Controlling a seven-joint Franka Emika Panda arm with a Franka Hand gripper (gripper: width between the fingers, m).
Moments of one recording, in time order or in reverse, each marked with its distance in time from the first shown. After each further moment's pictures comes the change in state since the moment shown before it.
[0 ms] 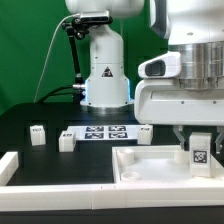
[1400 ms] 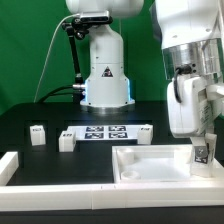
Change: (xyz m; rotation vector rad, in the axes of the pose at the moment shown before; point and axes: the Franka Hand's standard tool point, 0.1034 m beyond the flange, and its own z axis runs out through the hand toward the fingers) arm -0.004 -0.005 0.002 0.163 -0.065 1.513
